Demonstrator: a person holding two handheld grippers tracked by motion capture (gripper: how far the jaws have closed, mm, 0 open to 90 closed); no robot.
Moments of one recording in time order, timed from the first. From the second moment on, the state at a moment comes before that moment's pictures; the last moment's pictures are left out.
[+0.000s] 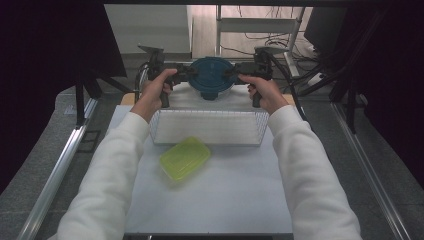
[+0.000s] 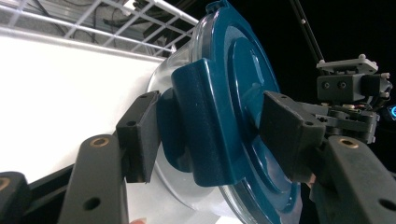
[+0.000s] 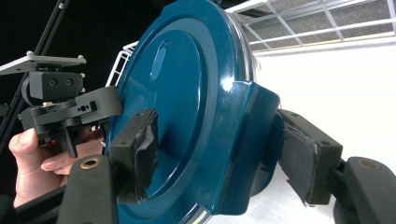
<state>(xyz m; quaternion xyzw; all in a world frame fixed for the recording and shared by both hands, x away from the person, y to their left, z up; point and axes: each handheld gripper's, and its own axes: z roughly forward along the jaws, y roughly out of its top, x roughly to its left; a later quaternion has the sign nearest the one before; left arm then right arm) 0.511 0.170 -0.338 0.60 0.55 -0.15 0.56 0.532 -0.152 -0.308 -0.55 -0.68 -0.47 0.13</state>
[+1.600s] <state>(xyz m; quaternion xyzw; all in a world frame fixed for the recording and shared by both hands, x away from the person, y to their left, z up) 0.361 0.158 -0.325 0.71 0.43 0.08 0.55 0.411 -0.185 -0.283 -0.40 -0.76 -0.51 -0.08</state>
